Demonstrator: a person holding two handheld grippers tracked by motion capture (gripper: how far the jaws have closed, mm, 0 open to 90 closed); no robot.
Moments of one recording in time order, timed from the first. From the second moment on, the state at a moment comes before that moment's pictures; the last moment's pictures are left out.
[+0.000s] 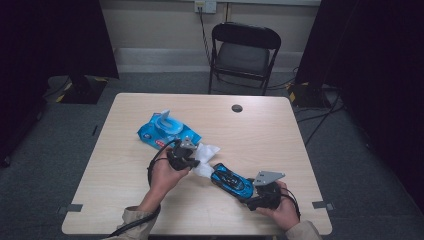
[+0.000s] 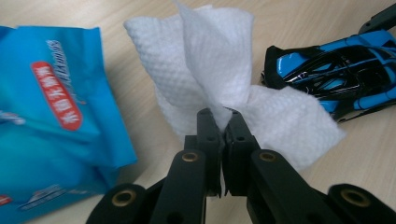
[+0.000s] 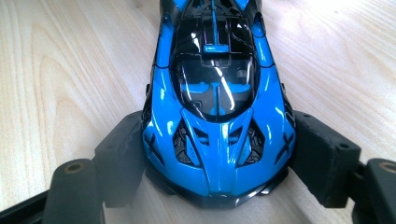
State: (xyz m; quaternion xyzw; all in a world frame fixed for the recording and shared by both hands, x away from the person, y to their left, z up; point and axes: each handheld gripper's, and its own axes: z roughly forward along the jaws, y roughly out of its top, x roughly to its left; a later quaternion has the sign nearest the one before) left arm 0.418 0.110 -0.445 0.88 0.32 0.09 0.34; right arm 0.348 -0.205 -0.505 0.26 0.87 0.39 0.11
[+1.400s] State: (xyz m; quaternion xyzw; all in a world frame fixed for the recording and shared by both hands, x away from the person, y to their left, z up) left arm 0.371 -0.033 -0.463 0.92 0.16 0.03 0.35; right arm 0.348 -0.205 -0.505 0.26 0.88 0.39 0.11
